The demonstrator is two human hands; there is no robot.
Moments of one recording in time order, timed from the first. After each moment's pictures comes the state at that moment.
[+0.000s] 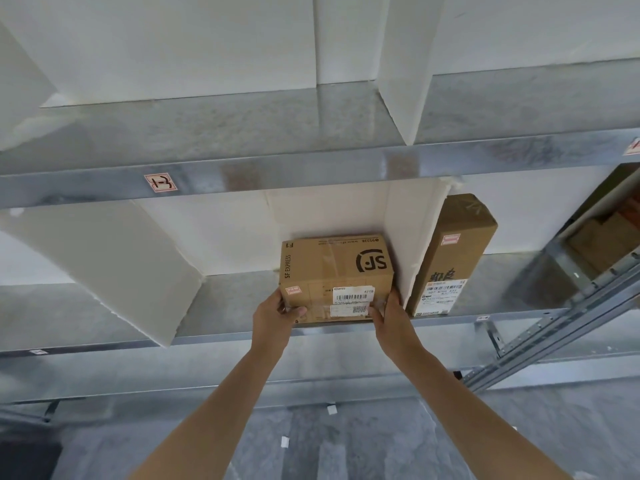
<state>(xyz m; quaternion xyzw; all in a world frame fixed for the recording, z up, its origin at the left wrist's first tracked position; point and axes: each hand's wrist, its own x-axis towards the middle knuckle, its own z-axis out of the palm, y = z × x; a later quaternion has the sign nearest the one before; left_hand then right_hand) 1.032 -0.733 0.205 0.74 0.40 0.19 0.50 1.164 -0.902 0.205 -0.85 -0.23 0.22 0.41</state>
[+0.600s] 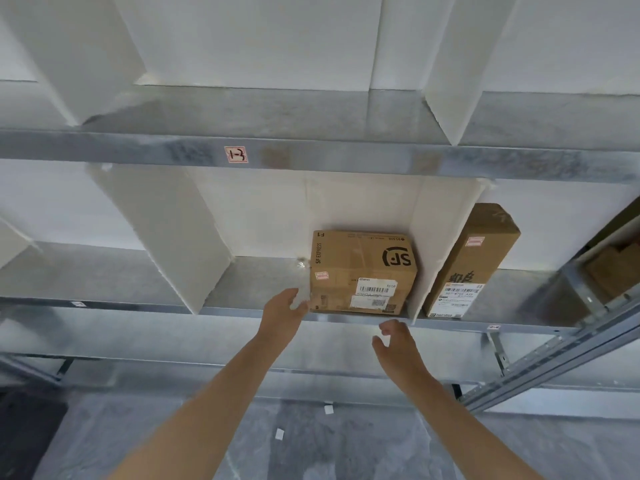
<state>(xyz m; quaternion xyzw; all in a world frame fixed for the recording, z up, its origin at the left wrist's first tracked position) 0.988 -0.737 0.218 0.78 0.43 0.10 0.45 1.109 -0.923 0.192 -0.88 -0.23 0.26 0.32</state>
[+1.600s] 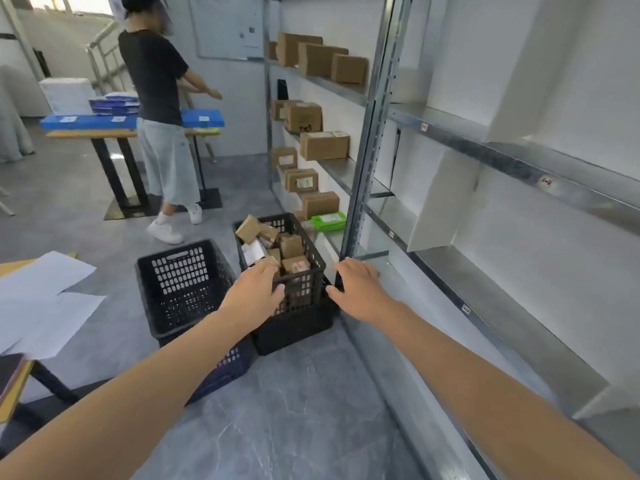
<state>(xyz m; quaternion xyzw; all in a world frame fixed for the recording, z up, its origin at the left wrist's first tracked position) 0.291 -0.734 0.325 0.63 0.75 0.20 0.07 0.488 -0.642 0.346 -0.44 -0.89 0.13 0.06</state>
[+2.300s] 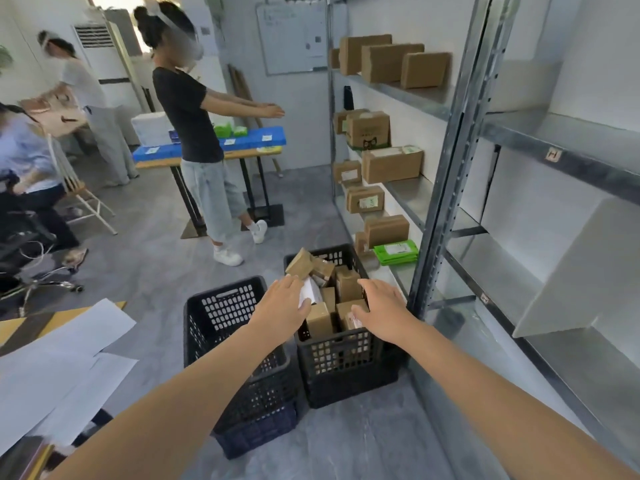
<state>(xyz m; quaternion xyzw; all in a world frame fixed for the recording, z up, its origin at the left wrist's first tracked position) 0.173 -0.516 0.326 0.57 0.81 0.13 0.05 0.354 -0.404 0.325 -0.39 -0.90 0.21 0.04</state>
